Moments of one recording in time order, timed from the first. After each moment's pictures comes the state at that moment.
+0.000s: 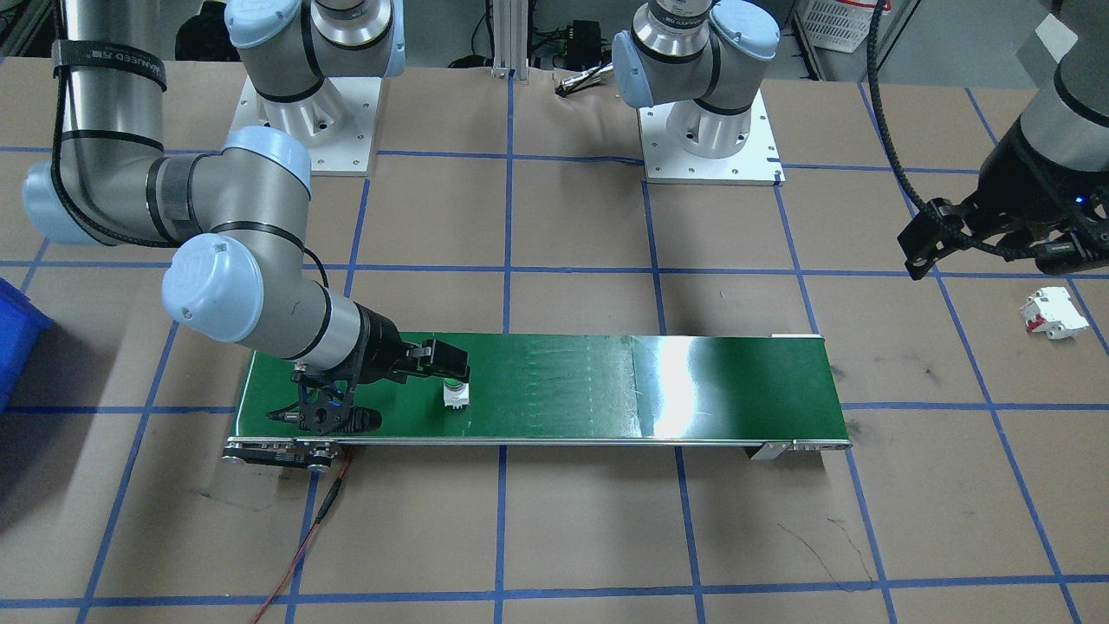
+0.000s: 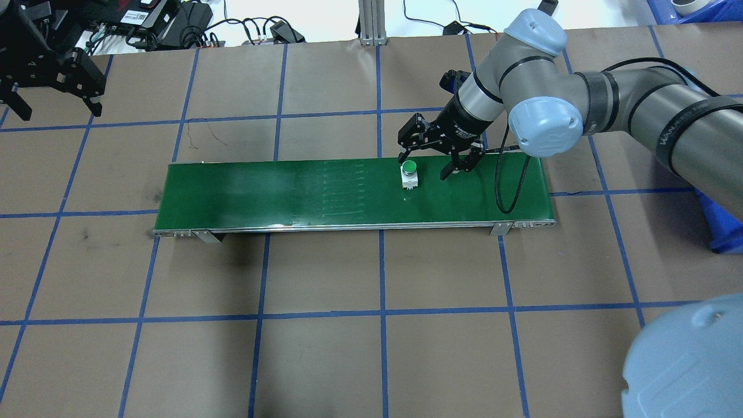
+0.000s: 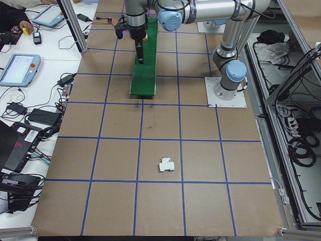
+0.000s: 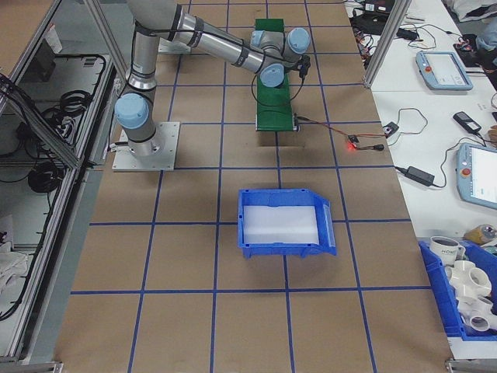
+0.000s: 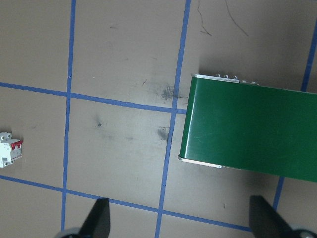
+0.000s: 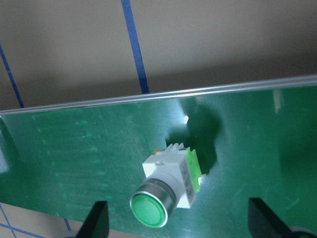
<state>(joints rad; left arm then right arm) -1.29 -1.67 -1.41 -1.62 1.74 0.13 1.62 -1.19 1.70 -1.96 -1.08 0.19</state>
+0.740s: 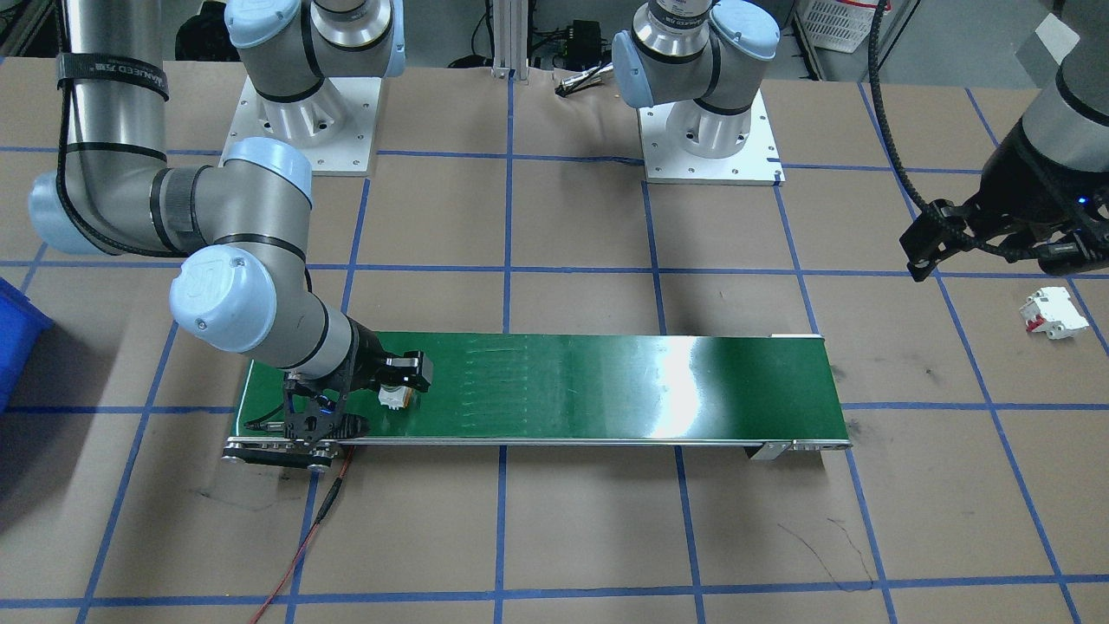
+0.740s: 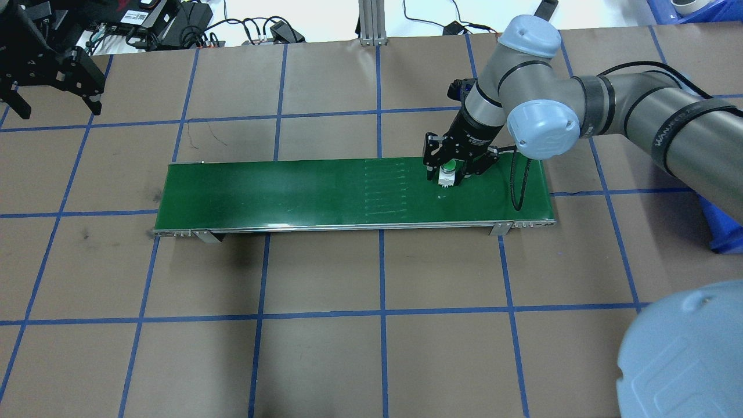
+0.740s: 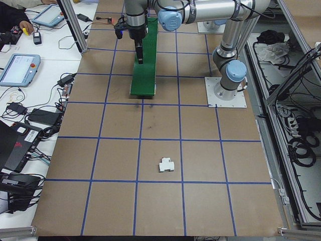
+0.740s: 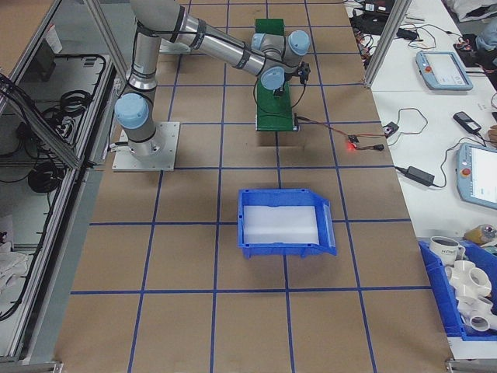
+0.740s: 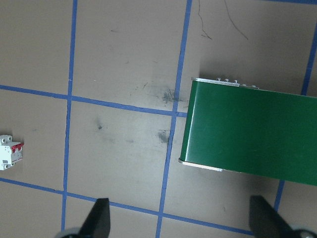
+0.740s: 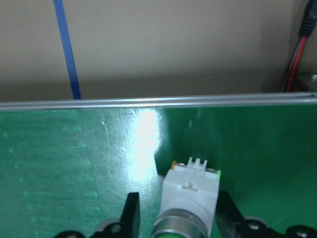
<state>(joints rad) -1.29 -1.68 -1.41 -1.61 1.74 0.13 1.62 -1.17 1.70 -1.96 -1.26 0.10</state>
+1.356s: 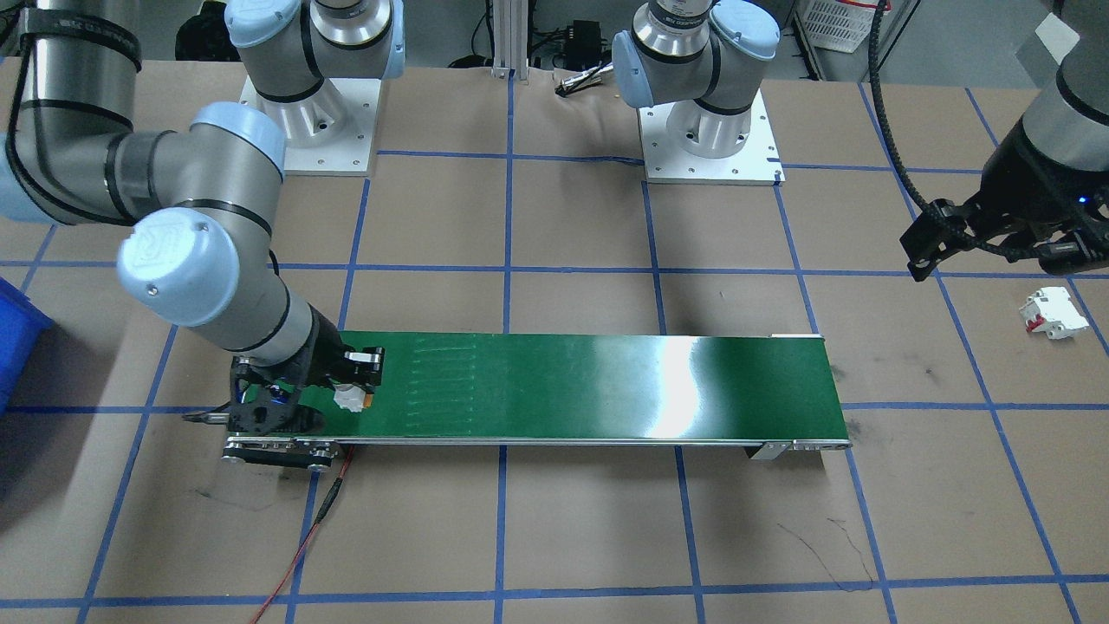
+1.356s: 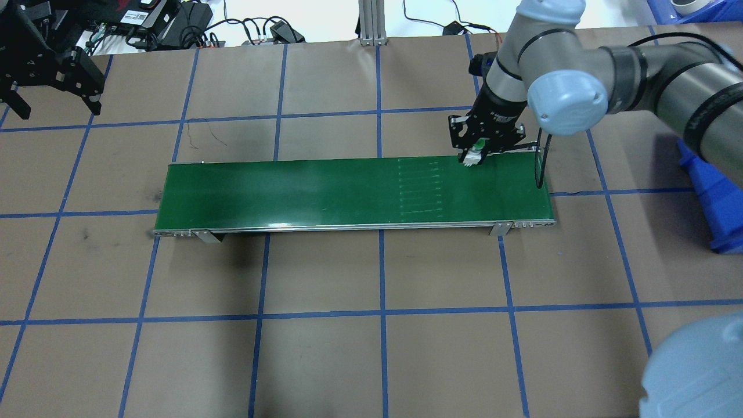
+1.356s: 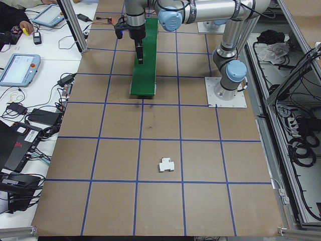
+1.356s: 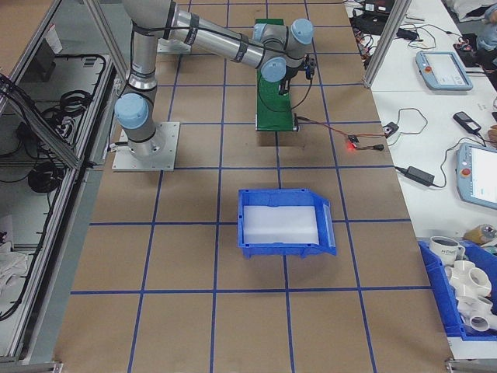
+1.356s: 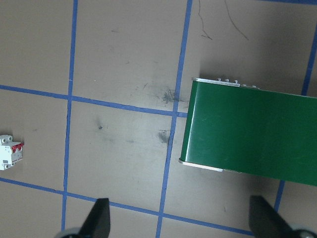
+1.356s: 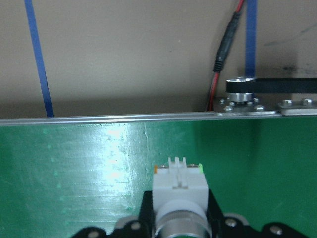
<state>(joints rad) -1.29 -1.67 -1.41 -1.61 1.74 0.13 1.59 -1.23 1.64 -1.89 -1.38 0.08</state>
